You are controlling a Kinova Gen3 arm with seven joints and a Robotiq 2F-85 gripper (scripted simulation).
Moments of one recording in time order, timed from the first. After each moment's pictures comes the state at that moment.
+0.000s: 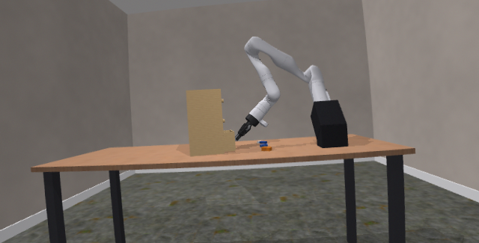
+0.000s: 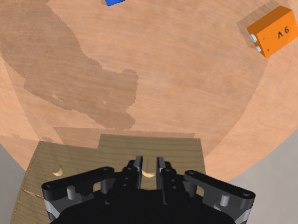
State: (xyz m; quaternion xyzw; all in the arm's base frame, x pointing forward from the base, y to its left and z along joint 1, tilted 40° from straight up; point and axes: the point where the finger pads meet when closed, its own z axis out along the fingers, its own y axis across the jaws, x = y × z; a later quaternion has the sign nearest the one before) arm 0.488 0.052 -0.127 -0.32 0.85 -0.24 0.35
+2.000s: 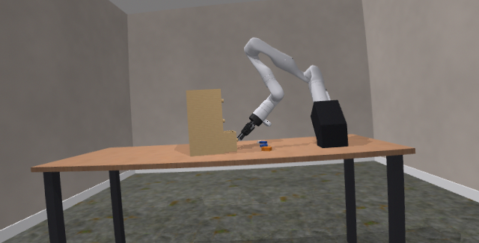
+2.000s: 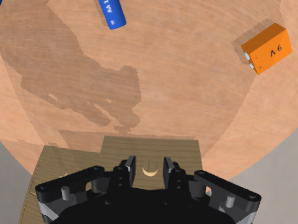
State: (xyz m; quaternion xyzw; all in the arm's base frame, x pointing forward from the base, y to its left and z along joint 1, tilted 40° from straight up) arm 0.470 0.046 -0.123 -0.32 0.85 -0.24 0.35
